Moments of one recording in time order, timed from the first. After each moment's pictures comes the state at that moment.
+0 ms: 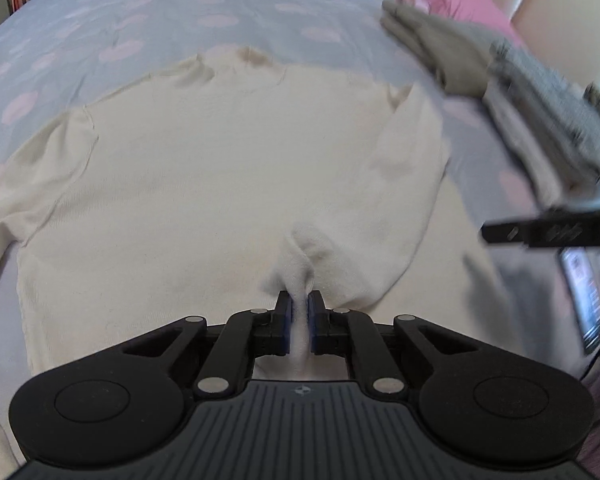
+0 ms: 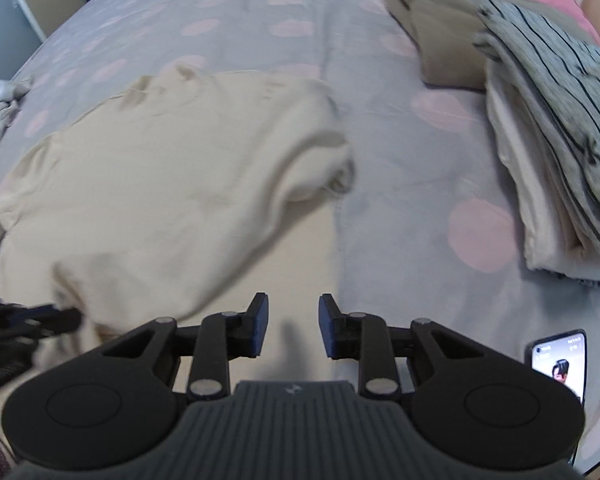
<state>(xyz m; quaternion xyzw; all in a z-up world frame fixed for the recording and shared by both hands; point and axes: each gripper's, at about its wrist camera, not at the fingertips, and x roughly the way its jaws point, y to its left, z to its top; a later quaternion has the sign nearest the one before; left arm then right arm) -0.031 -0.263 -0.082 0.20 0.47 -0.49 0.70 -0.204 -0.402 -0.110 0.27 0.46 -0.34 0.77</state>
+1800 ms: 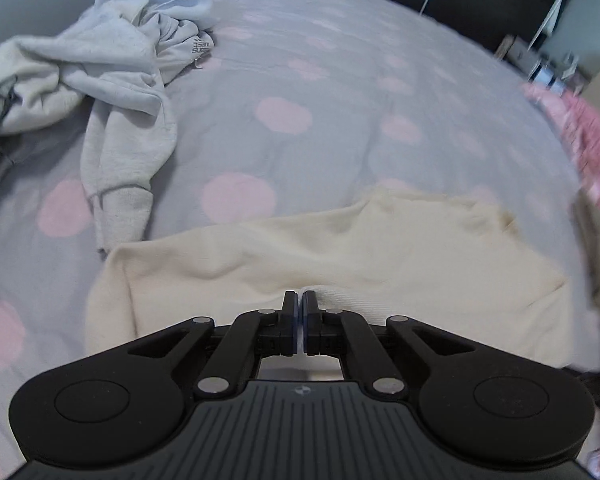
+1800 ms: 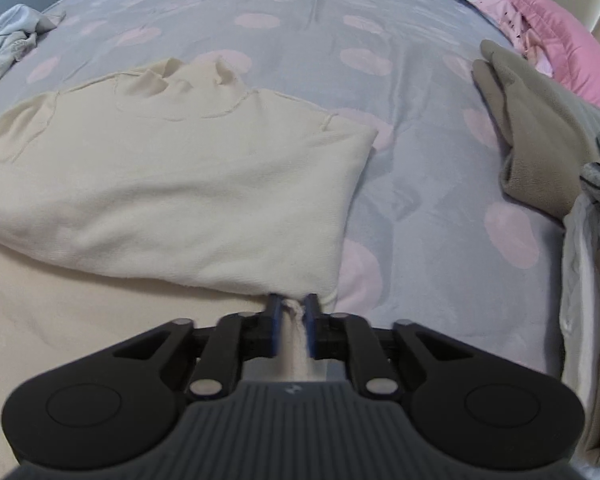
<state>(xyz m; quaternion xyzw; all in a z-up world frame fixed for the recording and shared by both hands) 0.166 -0.168 -0.060 0.07 0.51 -0.28 0.81 -0.109 -0.438 -0.137 0.13 0.50 -0.29 0.81</state>
